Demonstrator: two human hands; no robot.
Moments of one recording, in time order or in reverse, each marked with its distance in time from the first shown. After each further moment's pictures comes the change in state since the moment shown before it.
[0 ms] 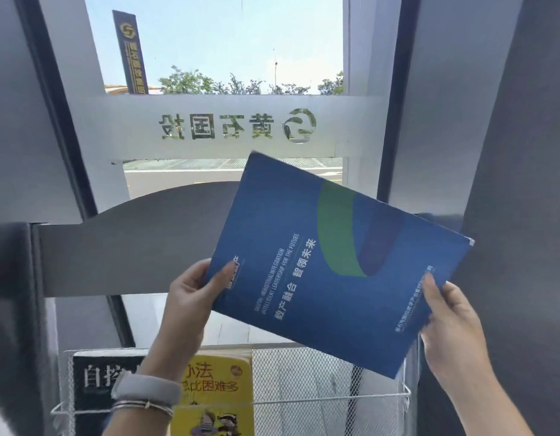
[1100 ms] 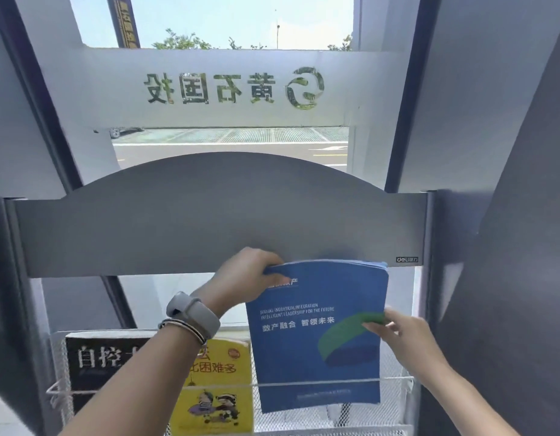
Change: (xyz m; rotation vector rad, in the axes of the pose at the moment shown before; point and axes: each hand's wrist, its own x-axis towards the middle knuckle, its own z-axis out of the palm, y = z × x) left_hand 0.058 -0.037 0.034 1.230 -0.575 0.053; right_hand 0.025 0.076 -0.036 -1.169 -0.421 -0.017
